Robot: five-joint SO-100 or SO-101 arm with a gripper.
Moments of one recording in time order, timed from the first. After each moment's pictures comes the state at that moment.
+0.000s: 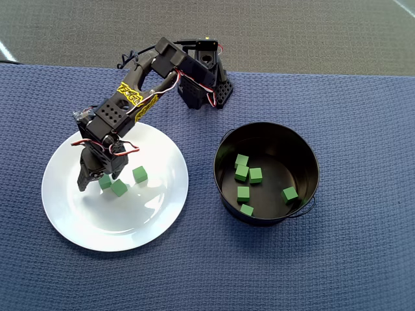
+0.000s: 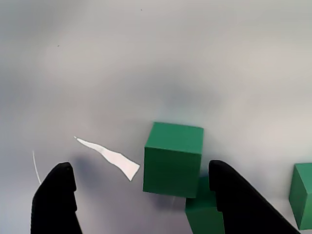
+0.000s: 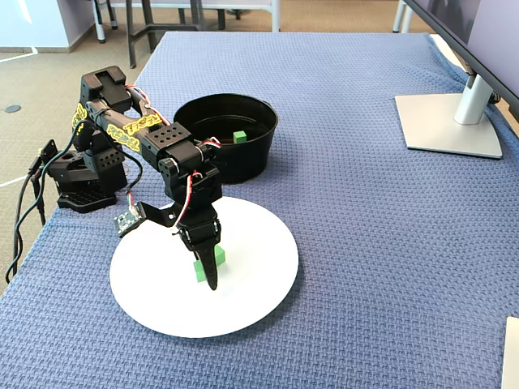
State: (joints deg) arm 40.7 57.3 67.9 68.9 17.8
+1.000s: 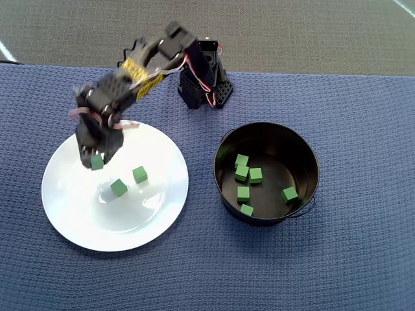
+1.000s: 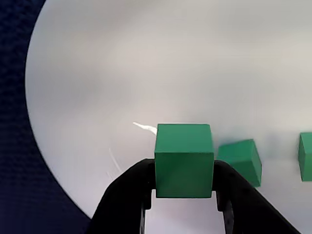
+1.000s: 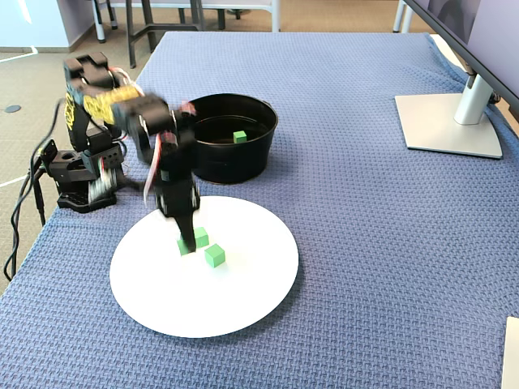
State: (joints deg) arm 43.2 76.7 74.4 72.1 19.5
